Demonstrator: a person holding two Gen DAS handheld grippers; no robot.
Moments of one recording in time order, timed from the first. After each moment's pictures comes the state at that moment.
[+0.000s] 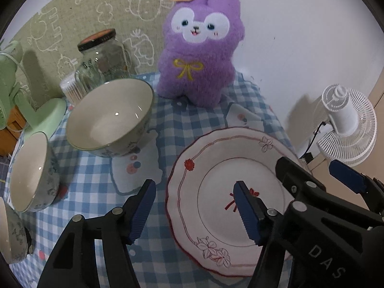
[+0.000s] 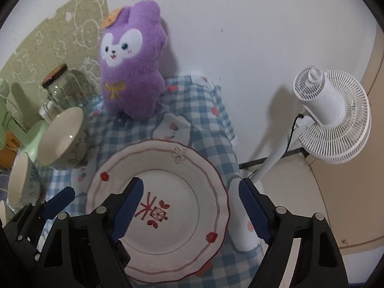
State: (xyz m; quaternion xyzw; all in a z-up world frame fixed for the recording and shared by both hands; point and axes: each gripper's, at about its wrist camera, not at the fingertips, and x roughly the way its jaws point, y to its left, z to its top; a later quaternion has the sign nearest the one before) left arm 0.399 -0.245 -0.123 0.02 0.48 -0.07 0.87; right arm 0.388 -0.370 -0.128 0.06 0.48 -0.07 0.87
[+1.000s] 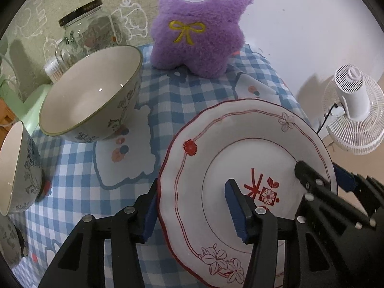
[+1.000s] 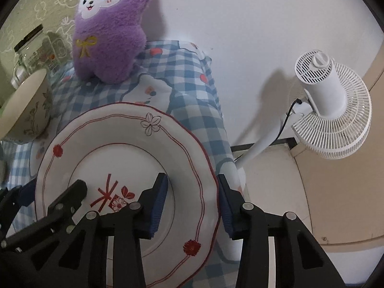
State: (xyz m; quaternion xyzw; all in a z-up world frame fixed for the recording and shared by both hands) left arm 0.418 -0.250 -0.162 0.04 0.53 -0.07 0.84; right arm 0.404 -0.377 -0.170 0.00 0.53 -0.10 0.84
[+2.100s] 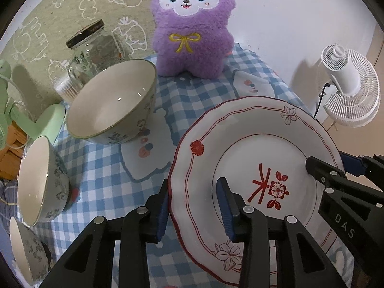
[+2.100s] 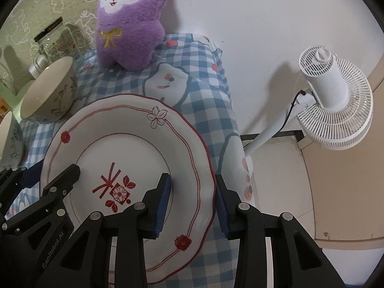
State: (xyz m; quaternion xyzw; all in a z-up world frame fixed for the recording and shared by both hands) left arm 0.390 -0.232 -0.141 0.10 0.52 -0.09 0.84; right arm 0.376 -0.362 -0.142 0.01 0.55 -0.07 0.83
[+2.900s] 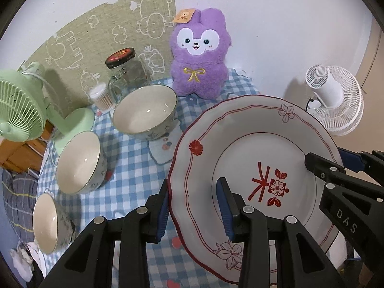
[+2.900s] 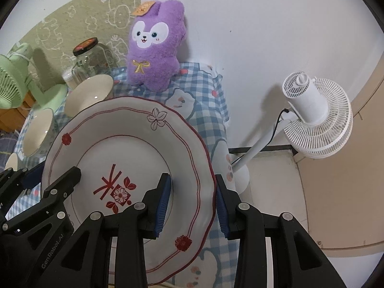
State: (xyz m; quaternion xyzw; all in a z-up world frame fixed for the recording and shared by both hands) left arm 0.322 -0.217 -0.058 0.09 0.49 -0.08 0.86; right arm 0.313 -0.352 -0.056 -0.01 0.52 -0.04 0.85
